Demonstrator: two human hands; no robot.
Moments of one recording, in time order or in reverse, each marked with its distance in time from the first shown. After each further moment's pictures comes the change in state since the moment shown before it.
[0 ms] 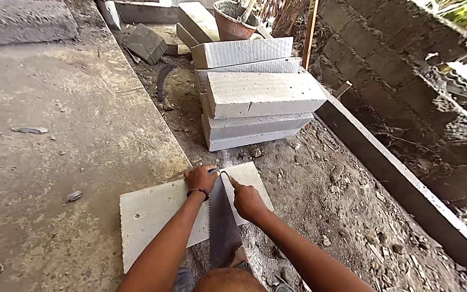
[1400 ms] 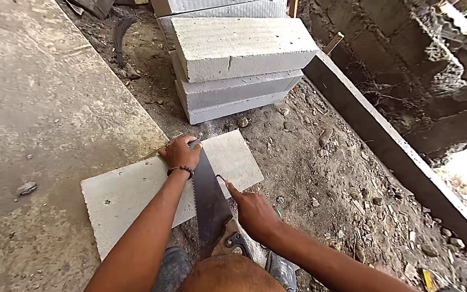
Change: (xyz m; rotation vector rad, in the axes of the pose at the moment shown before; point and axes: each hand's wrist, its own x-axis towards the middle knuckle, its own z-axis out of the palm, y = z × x) left_hand -0.005 0.004 0.012 -0.007 0.116 -0.006; right_hand -0.090 0.031 0.033 -0.146 -0.095 0.000
